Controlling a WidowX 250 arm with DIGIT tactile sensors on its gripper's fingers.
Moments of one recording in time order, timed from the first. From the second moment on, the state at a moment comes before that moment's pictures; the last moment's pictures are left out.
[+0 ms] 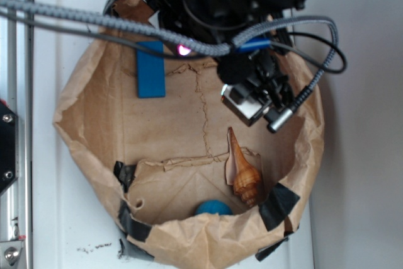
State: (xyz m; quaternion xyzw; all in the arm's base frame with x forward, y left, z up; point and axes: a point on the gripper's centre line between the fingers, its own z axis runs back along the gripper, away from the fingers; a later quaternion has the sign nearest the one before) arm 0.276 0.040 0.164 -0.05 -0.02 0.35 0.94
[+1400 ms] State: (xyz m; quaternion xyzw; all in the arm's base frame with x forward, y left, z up) arm 0.266 0.036 0.062 0.06 0.06 0.56 0.82
